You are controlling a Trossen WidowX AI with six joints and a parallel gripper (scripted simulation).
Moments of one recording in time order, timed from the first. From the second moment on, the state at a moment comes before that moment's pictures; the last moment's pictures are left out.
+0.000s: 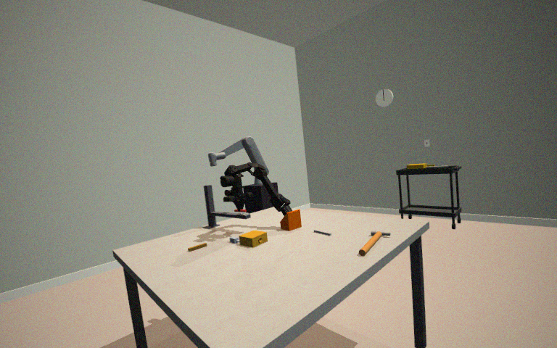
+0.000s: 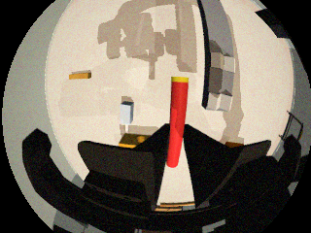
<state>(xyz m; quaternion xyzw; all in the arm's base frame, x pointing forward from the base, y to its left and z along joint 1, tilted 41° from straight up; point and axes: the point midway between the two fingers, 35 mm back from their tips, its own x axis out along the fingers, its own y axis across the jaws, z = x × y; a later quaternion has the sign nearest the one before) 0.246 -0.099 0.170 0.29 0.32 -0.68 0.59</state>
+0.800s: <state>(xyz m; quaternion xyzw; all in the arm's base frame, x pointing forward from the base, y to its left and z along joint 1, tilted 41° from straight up) 0.183 -0.135 0.197 0.28 0.32 -0.69 0.59</state>
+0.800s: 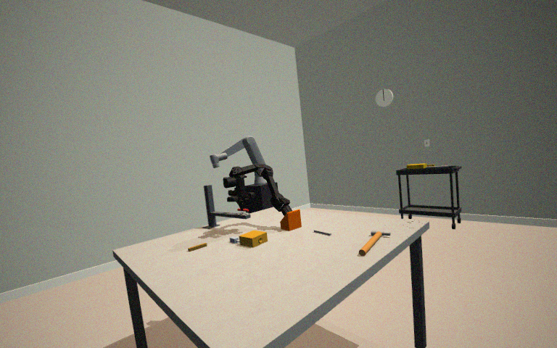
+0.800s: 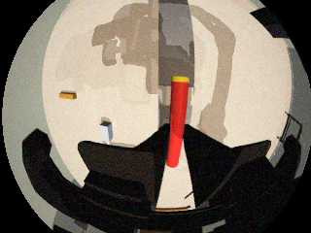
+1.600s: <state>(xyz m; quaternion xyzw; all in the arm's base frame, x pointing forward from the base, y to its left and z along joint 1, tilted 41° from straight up) 0.181 -0.143 0.188 0.28 0.32 -0.69 0.59</state>
